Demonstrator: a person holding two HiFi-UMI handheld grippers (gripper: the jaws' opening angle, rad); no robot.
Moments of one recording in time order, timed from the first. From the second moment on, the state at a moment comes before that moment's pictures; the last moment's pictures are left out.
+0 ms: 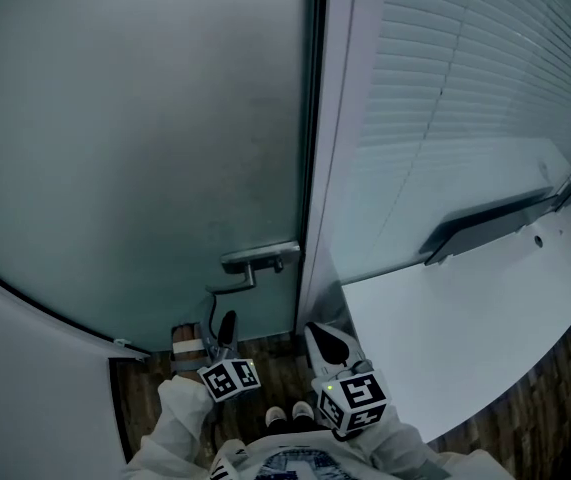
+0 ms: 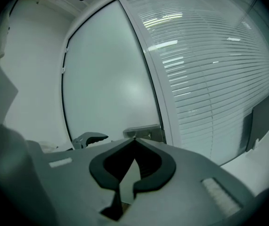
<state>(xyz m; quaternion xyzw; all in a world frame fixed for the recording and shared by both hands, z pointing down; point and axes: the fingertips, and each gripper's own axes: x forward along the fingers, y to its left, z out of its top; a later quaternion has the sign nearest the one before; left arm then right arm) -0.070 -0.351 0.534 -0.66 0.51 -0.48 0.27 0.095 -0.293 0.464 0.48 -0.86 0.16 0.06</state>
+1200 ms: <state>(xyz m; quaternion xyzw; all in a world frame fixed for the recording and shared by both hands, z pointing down) -0.055 -0.399 0.533 -0.64 0.46 -0.50 0.35 0.117 -0.288 0.458 0.52 -0.83 0.18 0.07</state>
